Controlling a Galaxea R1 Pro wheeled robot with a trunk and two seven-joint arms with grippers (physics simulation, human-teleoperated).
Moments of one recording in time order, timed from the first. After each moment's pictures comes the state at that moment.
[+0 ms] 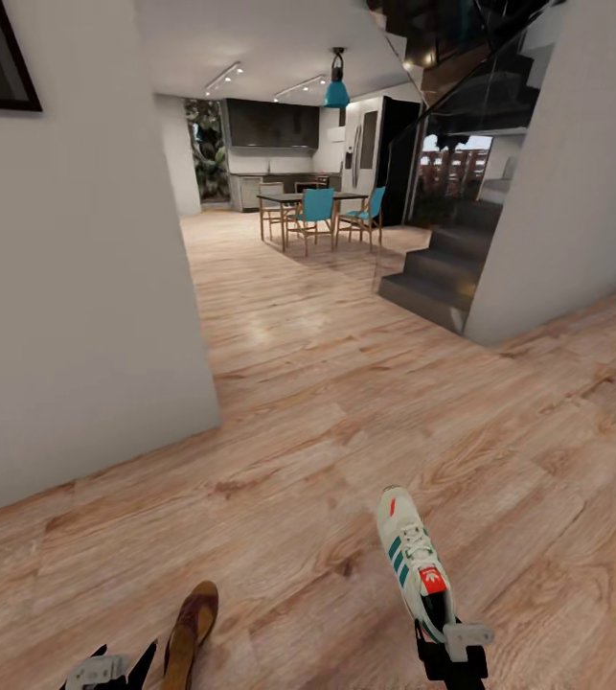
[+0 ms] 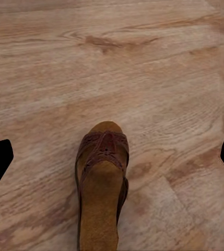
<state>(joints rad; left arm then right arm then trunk) -0.04 0.09 0.37 -0.75 0.11 -0.34 -0.51 -0.39 -0.02 0.00 -0.12 0.13 -0.65 -0.14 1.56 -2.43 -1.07</state>
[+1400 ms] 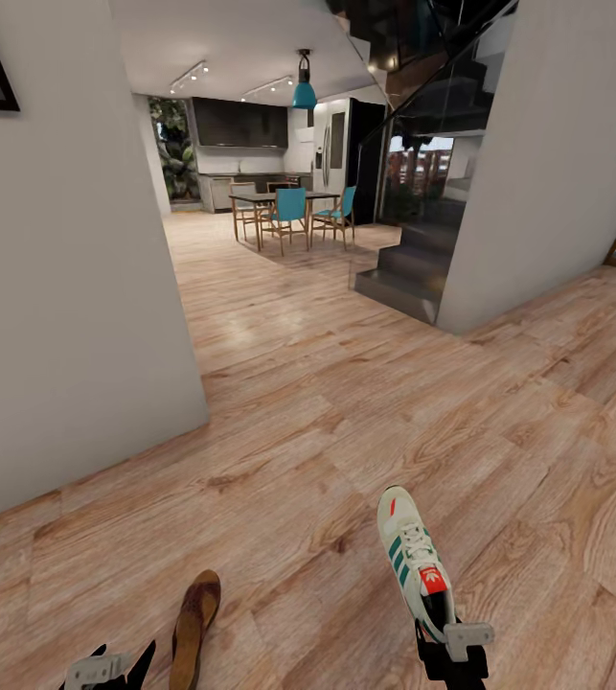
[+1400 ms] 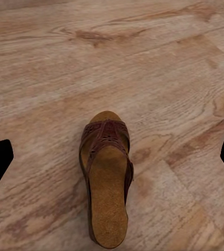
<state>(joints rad) -0.04 0.10 0.37 -0.76 0.11 -0.34 -0.51 -0.40 -0.02 0.00 -0.12 0.13 -0.65 -0.14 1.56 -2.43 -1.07</state>
